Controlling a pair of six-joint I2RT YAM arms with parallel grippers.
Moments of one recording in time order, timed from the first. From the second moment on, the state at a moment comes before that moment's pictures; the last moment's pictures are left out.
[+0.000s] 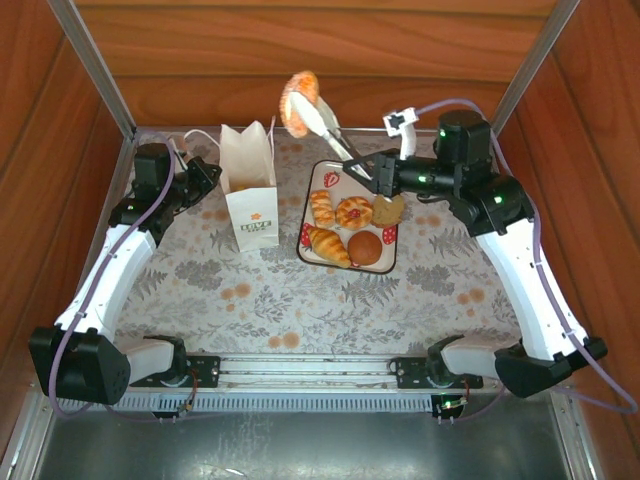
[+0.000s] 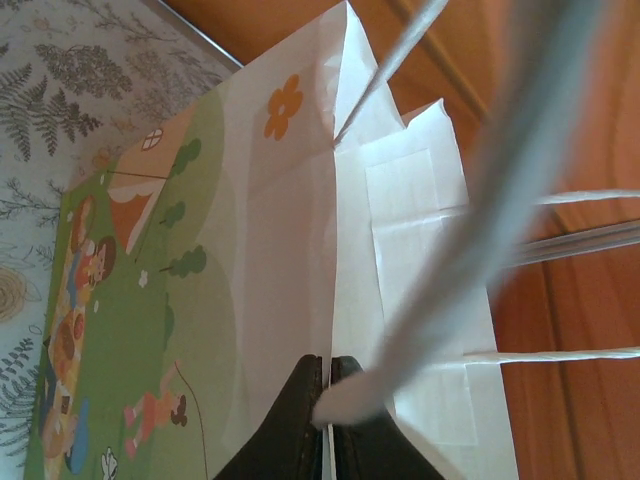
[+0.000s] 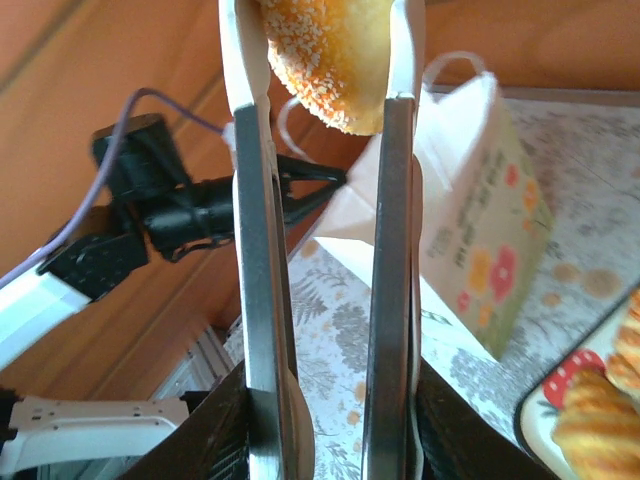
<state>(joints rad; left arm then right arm) -0.15 1.20 1.06 -0.35 0.31 -0.83 0.52 1.28 1.69 -0.81 -0.64 0.34</state>
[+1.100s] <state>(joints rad) -0.15 1.17 1.05 -0.35 0.28 -0.83 0.72 1.78 2.03 -1.10 -0.50 0.20</state>
